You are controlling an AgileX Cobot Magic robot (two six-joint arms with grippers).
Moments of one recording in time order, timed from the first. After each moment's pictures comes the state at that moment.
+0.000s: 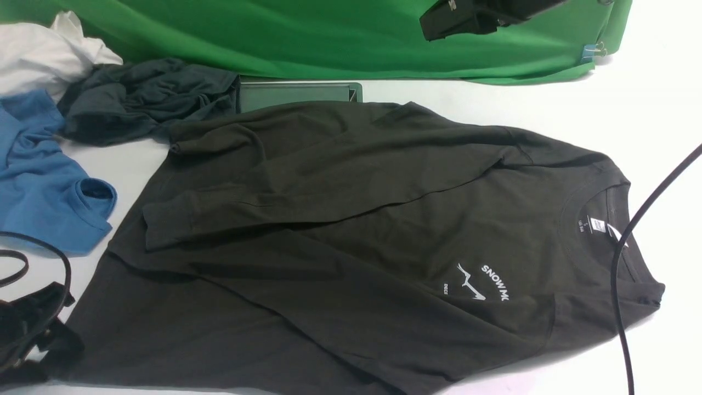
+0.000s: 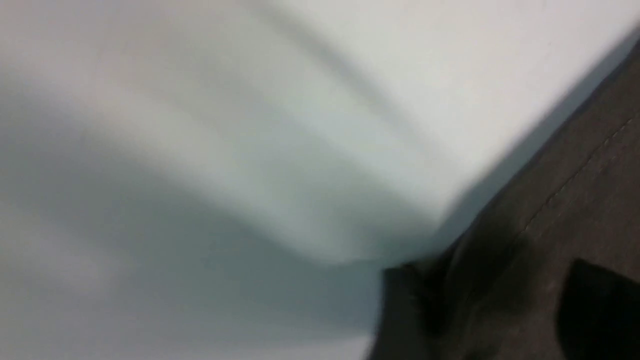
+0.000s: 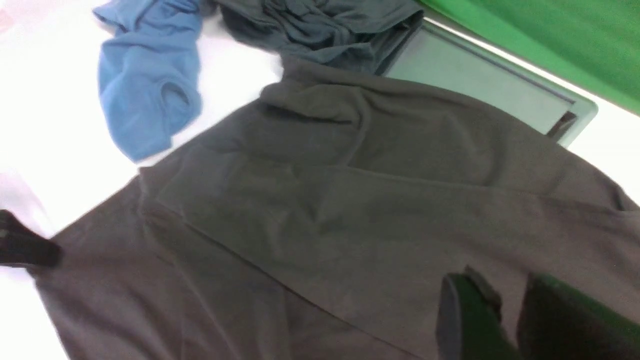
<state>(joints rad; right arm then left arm) 0.24 1.86 -1.83 0.70 1.01 -0.59 0.53 1.49 -0.56 -0.48 0.61 0.21</state>
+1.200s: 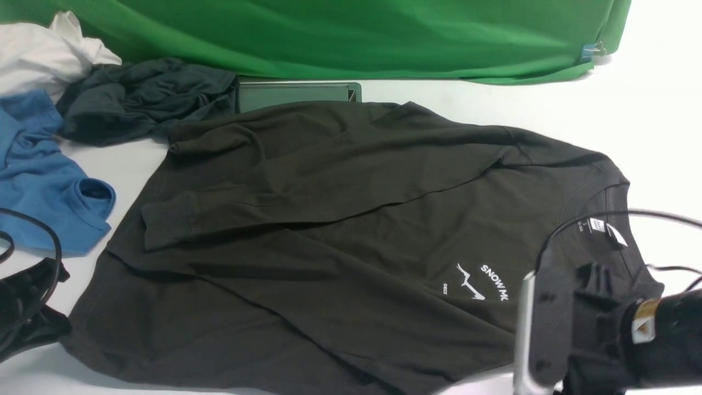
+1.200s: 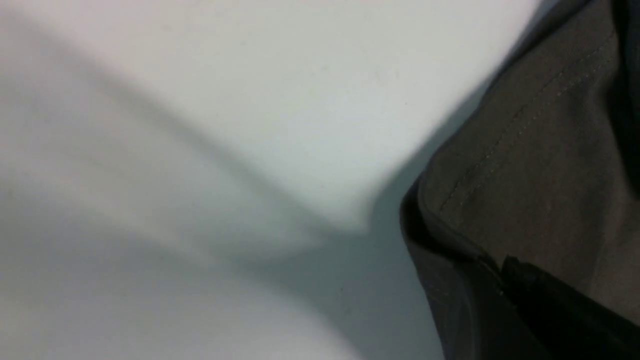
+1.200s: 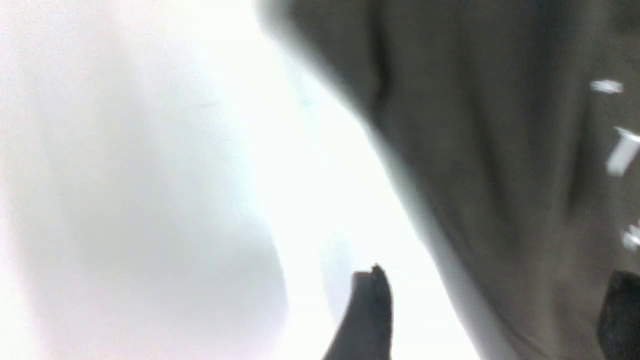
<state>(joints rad) 0.58 1.28 -0.56 0.27 0.50 -0.97 0.53 1.37 -0.57 -0.58 0.62 0.28</state>
